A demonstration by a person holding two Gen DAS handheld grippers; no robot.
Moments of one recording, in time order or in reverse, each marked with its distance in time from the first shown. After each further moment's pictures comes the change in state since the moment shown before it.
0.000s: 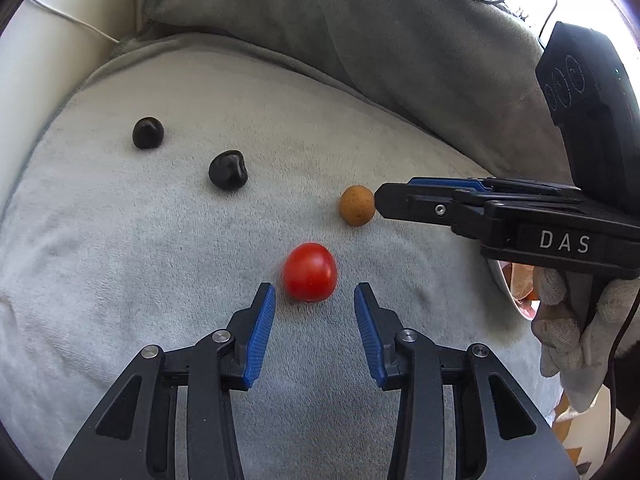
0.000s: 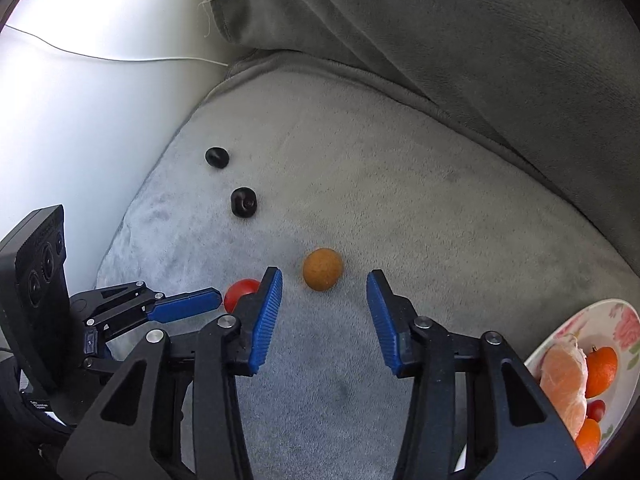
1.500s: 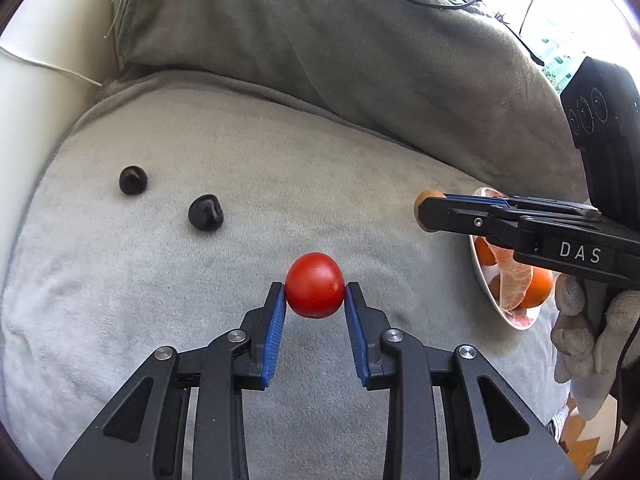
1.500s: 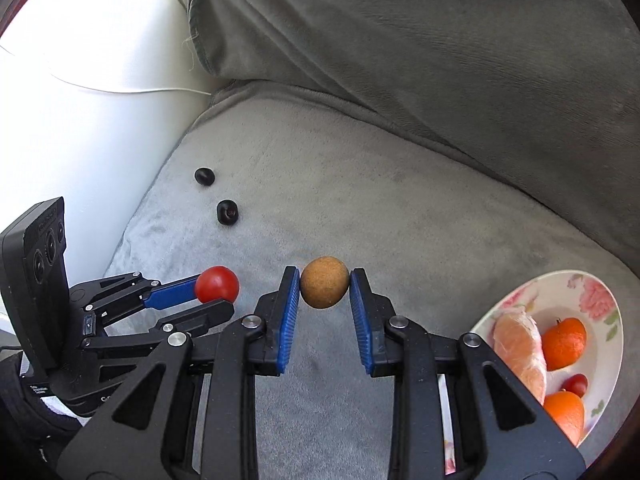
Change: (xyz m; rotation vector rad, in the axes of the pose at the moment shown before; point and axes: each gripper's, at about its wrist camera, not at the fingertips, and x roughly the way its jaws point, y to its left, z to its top) left arm 0.021 -0.044 0.025 0.077 -0.049 0.014; right arm -0.060 -0.032 -0.024 0.096 -0.103 -0.030
